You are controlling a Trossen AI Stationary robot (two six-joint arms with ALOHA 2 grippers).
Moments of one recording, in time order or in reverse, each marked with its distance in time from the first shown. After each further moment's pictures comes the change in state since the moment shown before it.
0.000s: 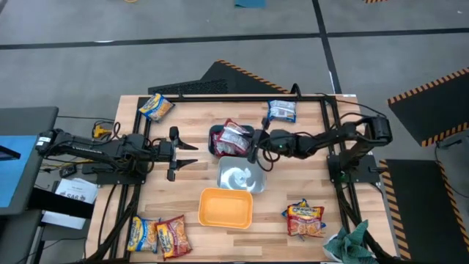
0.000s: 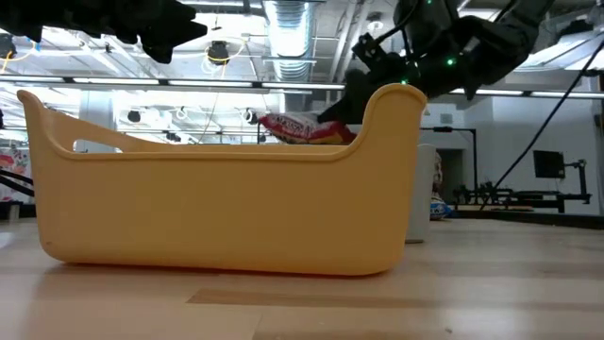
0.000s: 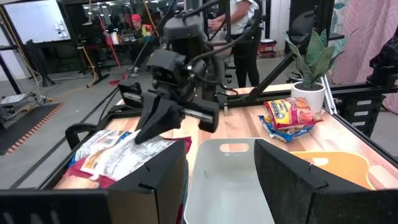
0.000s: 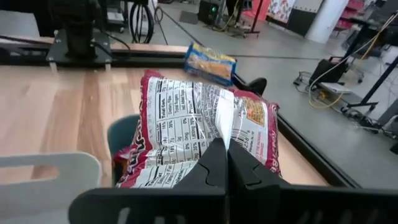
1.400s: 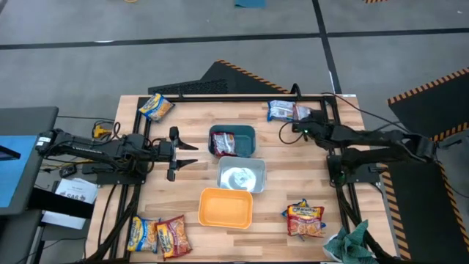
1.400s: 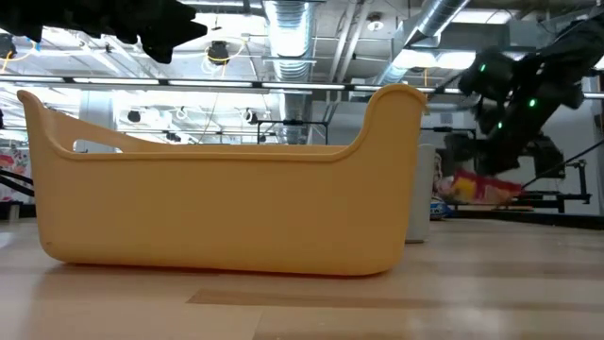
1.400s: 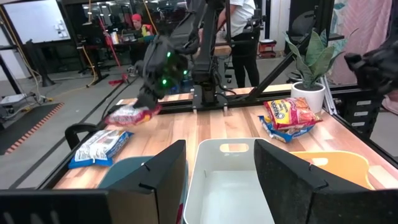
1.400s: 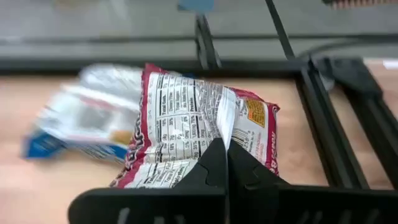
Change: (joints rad) left arm 0.000 0.000 0.000 0.000 0.001 -0.001; right arm -0.386 -0.593 -0.347 -0.881 0.478 0.879
